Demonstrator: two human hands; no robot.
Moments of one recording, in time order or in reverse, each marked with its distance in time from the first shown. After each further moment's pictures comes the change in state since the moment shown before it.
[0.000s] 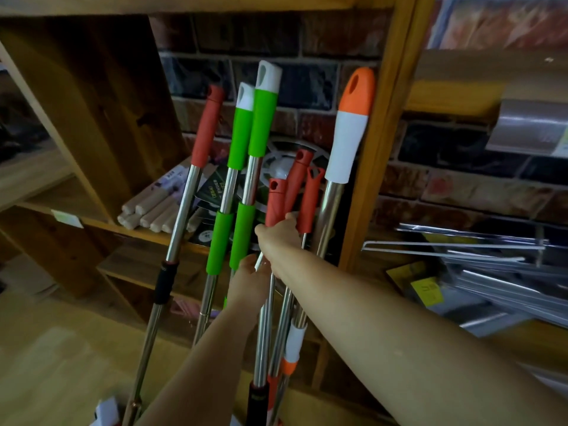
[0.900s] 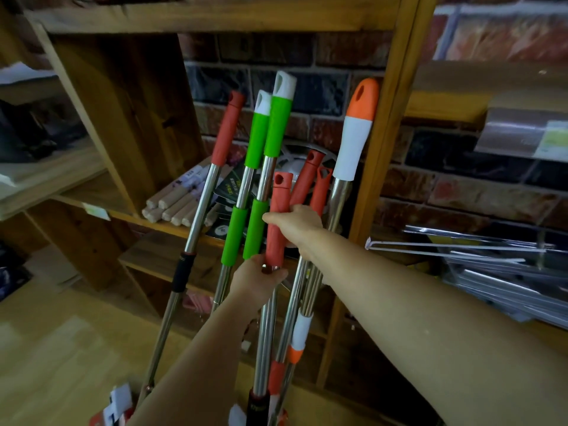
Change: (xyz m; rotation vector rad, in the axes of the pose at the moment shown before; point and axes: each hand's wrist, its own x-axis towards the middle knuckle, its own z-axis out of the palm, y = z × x) left_hand -0.038 0.008 -0.022 0.403 0.002 0.170; right_hand -0.032 -0.015 -0.034 -0.066 -0.157 -0.162
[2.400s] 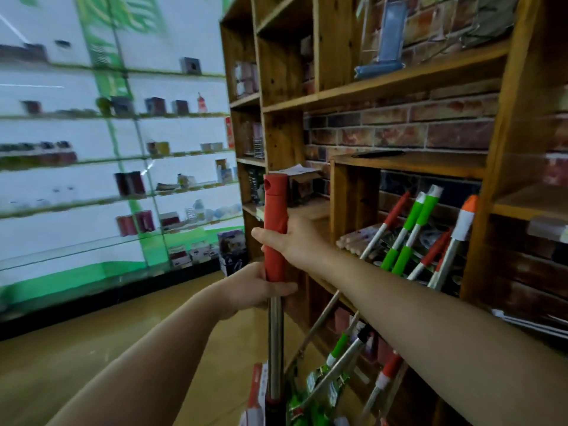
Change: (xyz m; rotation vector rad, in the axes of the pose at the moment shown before) left_hand -0.501 0.047 -0.178 -0.053 0.193 -0.031; right_hand -0.475 -0.108 0.016 -0.068 -0.732 -0.939
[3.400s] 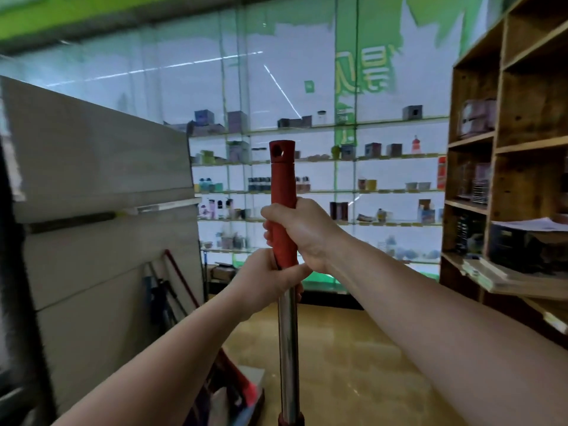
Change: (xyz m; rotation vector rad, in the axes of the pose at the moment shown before) left_hand -0.286 0.029 -0.073 0.034 1.006 -0.062; right_hand -0.059 -0.244 0.150 0.733 -0.647 -0.157
